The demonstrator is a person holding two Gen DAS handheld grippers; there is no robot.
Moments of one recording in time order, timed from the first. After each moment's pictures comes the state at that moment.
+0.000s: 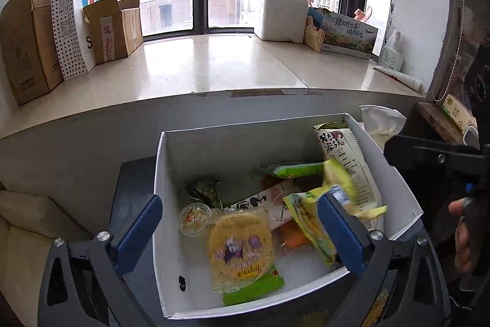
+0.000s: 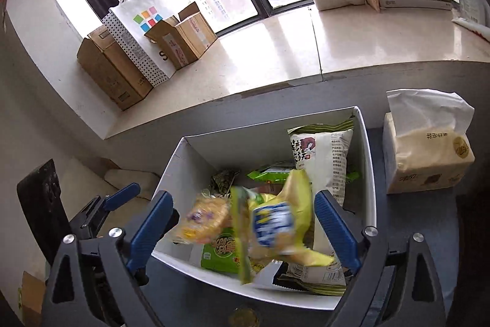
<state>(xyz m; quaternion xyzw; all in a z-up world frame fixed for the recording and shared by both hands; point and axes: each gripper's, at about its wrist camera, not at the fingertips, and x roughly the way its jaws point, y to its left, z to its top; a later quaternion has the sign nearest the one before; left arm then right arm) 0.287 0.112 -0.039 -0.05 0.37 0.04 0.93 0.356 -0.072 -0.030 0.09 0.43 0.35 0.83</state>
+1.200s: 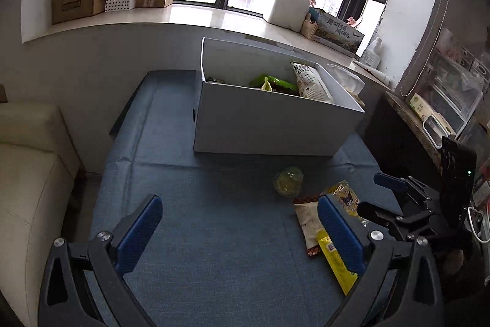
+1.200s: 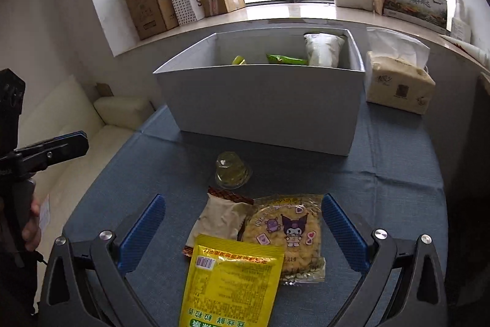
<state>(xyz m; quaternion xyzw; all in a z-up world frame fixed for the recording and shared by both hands) 0.060 0.100 -0.079 -0.16 0.37 0.04 0.92 0.168 -0.118 -0.109 -0.08 0.39 0.37 0.84</state>
